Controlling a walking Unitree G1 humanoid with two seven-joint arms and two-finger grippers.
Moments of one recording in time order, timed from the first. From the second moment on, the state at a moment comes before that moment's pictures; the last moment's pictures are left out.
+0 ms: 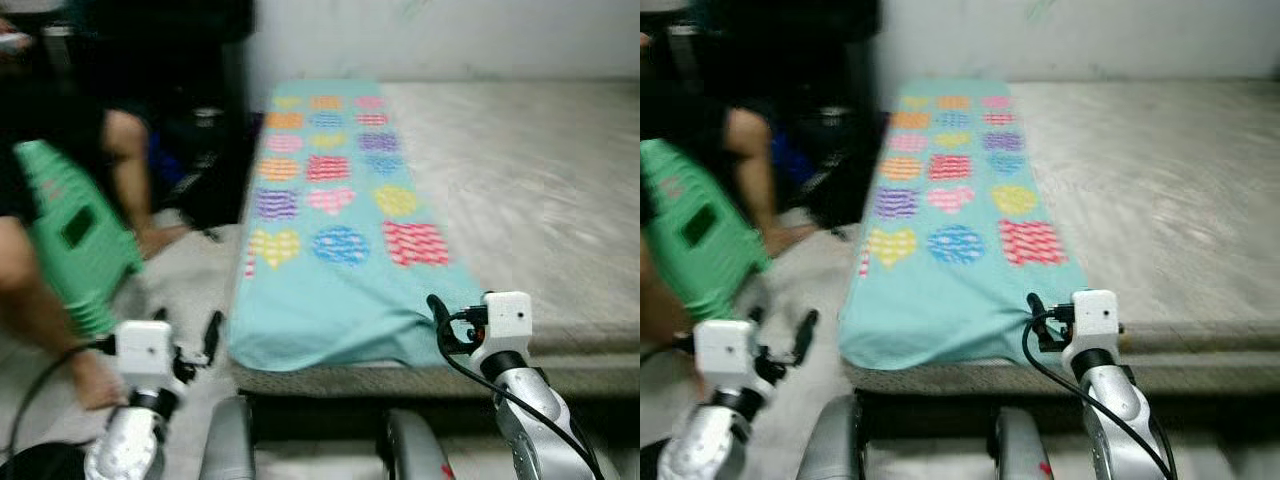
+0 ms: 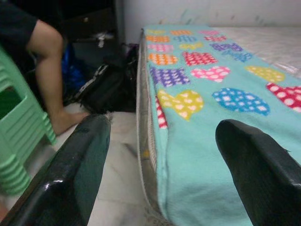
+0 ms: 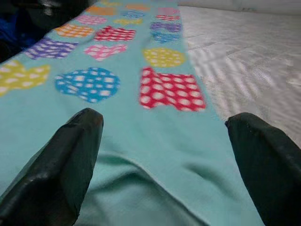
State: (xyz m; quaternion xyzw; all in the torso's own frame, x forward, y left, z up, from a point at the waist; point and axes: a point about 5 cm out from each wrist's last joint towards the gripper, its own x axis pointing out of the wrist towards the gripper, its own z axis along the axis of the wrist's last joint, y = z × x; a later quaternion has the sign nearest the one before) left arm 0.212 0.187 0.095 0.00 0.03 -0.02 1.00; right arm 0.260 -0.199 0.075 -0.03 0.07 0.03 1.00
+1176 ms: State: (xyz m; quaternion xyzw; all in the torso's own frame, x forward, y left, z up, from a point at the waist) left arm 0.220 0.180 0.098 -0.05 0.04 -0.01 1.00; right arm 0.271 -0.177 0.078 -0.05 0.07 0.09 0.99
